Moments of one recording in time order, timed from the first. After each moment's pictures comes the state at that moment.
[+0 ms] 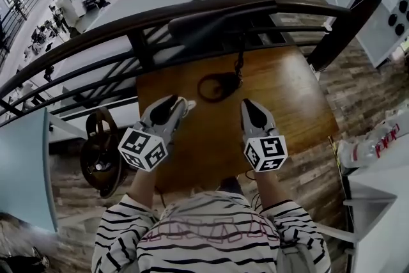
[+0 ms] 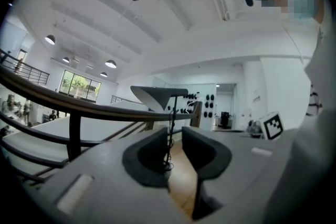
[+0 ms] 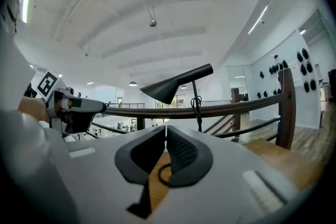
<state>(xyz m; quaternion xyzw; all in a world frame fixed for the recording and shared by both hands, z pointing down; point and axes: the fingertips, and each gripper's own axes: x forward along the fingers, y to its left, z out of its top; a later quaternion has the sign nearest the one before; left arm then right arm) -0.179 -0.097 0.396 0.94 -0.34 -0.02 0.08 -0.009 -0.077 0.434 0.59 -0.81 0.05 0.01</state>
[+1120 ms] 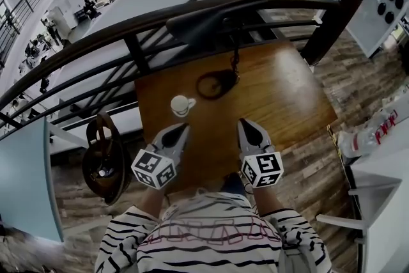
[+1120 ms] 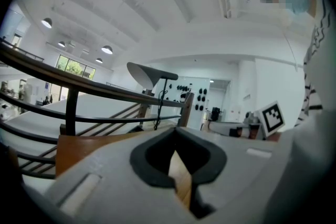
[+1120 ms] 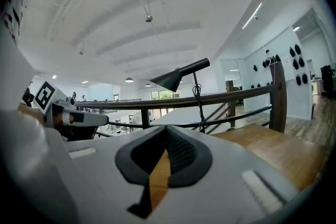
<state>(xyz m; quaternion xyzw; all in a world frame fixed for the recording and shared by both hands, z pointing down) -0.181 -0.021 0.459 0.95 -0.30 0.02 0.13 -0.038 -0.001 0.468 0.61 -0.79 0.09 0.02</state>
